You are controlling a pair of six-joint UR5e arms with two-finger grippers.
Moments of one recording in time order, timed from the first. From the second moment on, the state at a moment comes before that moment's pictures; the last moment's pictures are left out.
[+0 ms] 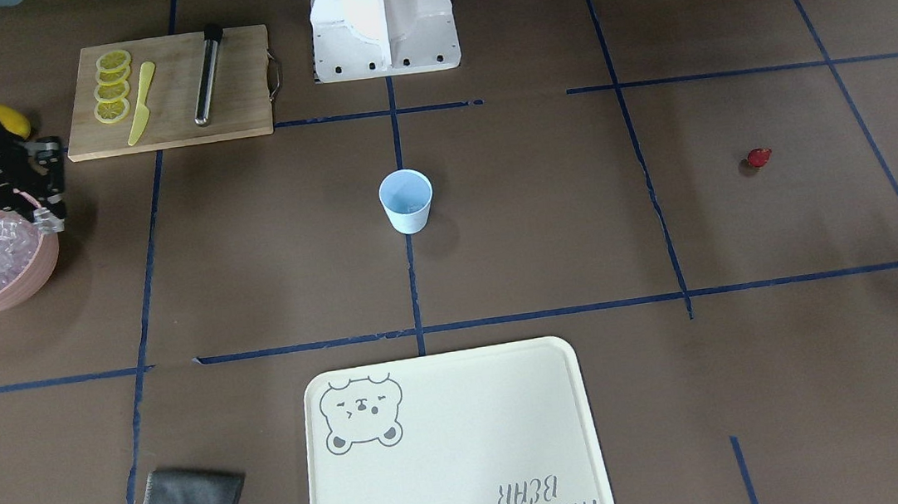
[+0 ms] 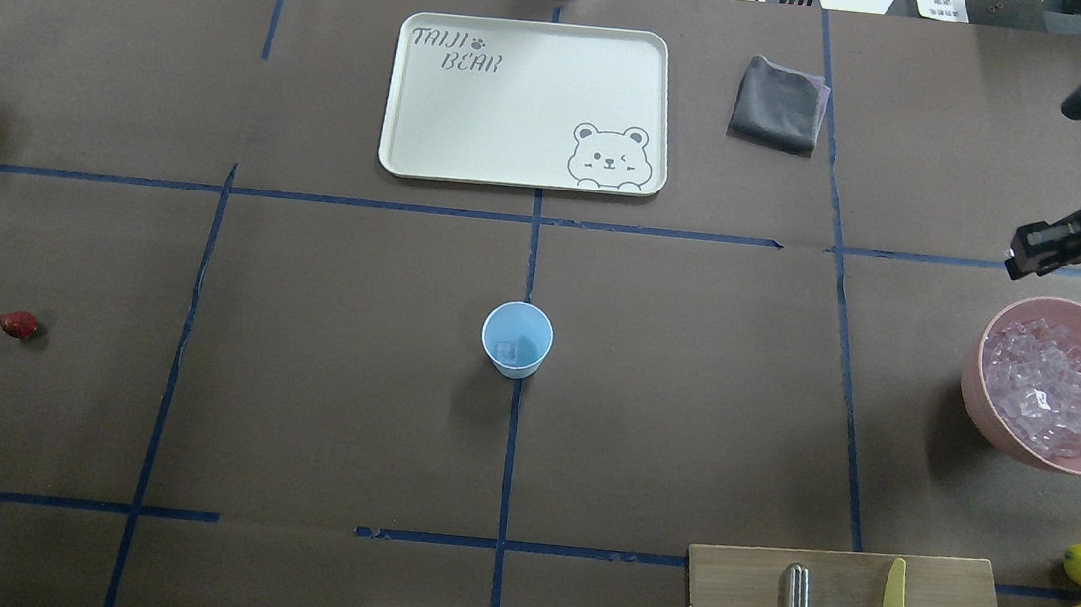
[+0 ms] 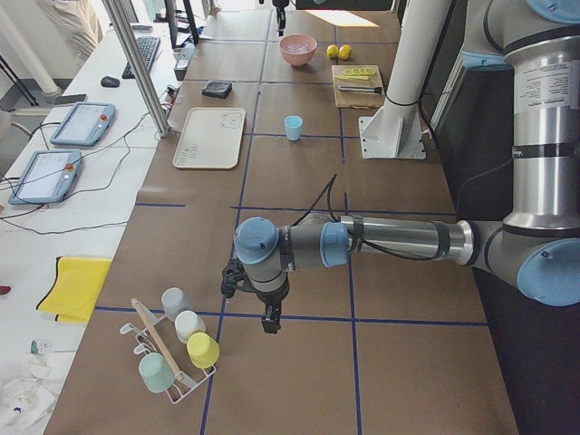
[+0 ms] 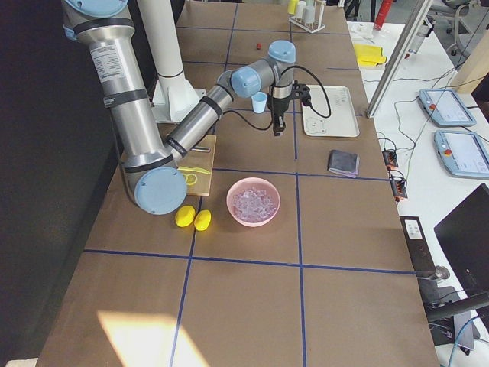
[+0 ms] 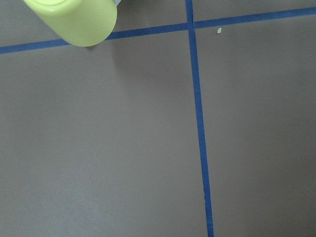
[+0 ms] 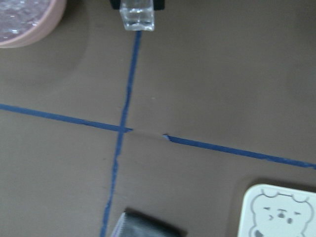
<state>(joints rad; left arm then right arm) -1.58 -1.46 -1.73 -1.40 -2.32 0.21 0.97 -1.19 2.10 -1.92 2.17 0.64</state>
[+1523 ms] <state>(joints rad) -1.58 -1.46 -1.73 -1.39 -2.32 0.20 0.46 -0.72 1.66 -1.75 1.81 1.19</state>
